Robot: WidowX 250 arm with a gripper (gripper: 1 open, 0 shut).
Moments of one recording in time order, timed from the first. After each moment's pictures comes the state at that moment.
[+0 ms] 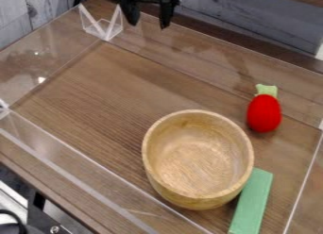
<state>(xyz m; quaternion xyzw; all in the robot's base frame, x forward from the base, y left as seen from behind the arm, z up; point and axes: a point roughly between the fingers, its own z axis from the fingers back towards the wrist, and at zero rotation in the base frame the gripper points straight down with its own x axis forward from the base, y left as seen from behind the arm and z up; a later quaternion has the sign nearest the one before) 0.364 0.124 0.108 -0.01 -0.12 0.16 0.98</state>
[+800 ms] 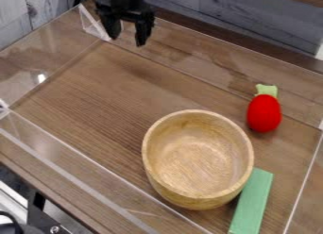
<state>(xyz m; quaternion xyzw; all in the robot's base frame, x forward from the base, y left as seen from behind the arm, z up) 0.354 0.137 0.071 0.01 -0.11 0.08 0.99</state>
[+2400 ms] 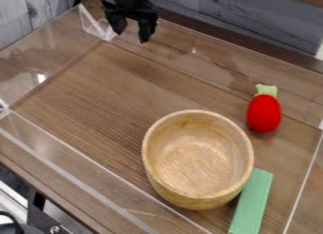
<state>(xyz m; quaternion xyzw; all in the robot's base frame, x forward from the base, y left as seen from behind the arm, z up) 0.366 0.146 0.078 0.02 -0.15 0.05 0.99</state>
